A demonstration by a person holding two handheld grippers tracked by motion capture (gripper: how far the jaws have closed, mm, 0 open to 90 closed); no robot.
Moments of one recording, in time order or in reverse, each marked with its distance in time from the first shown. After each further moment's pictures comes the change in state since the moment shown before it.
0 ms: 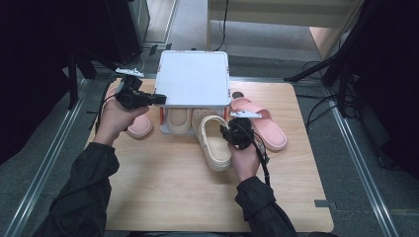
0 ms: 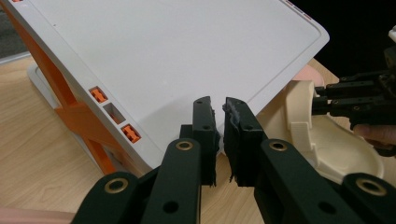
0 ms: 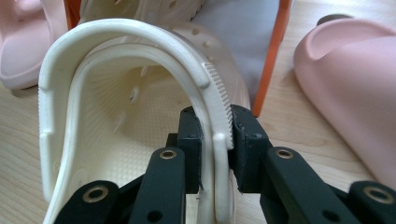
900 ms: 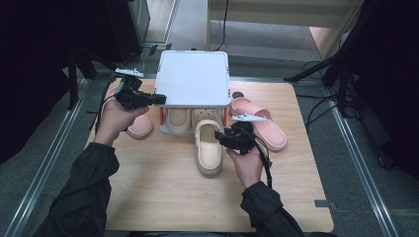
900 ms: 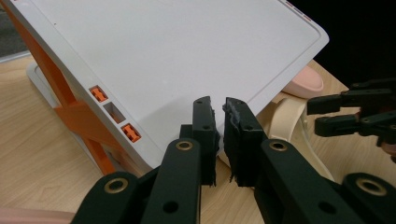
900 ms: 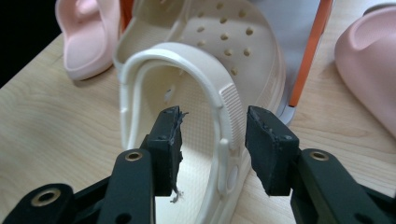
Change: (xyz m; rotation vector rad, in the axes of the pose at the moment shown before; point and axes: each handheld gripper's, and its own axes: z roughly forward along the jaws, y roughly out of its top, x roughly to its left) left arm 0.000 0.000 0.000 -0.001 0.001 -0.008; right arm 0.002 -0.005 -0.023 0.004 0.149 0.000
